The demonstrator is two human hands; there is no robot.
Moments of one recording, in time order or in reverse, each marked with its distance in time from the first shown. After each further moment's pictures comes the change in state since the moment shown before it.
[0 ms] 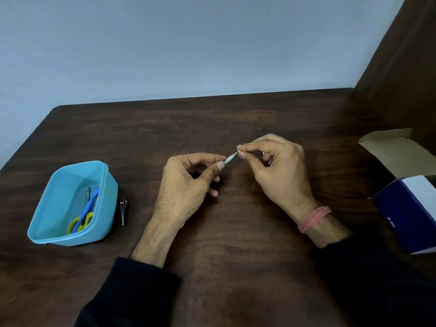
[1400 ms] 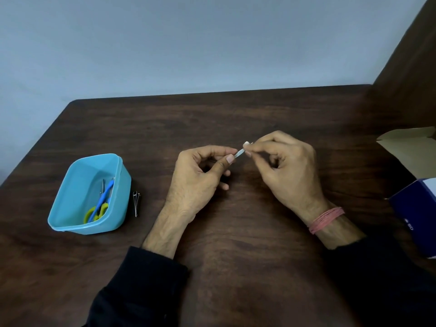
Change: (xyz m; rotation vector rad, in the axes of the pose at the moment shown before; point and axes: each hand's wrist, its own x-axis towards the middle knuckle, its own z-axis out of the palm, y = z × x) left_hand 0.002 0.000 -0.001 -0.059 -0.032 0.006; right_hand -0.003 -0.005 0.000 -0.054 -0.011 -0.104
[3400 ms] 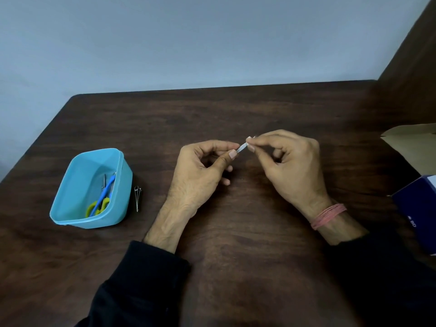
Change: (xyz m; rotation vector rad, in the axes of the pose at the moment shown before) left_hand -0.001 0.002 0.000 -0.004 -0.010 -0.002; right_hand -0.001 0.001 0.000 0.048 0.028 0.046
